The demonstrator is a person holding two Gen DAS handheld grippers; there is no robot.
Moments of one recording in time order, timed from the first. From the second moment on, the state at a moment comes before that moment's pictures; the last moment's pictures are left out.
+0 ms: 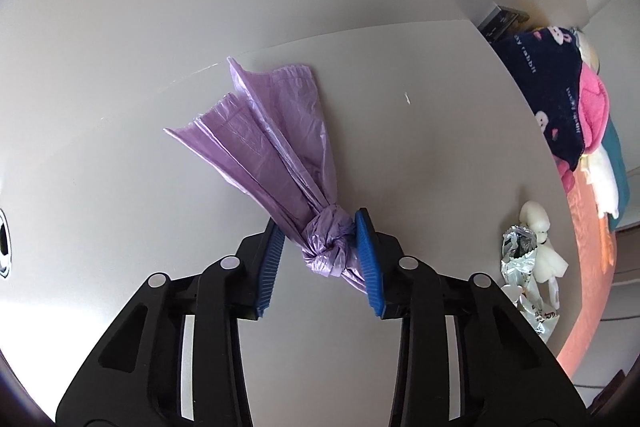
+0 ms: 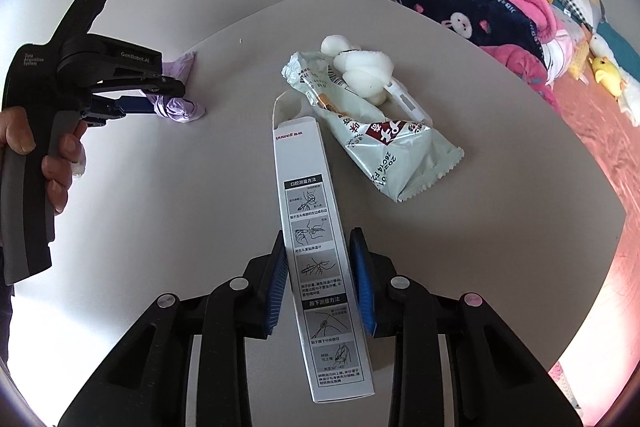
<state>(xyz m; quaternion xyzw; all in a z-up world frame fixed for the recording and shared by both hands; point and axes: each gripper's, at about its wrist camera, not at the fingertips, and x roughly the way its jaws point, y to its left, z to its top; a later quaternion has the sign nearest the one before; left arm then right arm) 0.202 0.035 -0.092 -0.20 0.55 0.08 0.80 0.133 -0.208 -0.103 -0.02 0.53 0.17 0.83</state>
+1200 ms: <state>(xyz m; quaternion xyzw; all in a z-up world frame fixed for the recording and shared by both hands) 0.074 -0.036 -0.039 -0.10 0.46 -0.10 0.88 0.043 -0.257 -0.017 0.05 0.45 0.12 0.88</state>
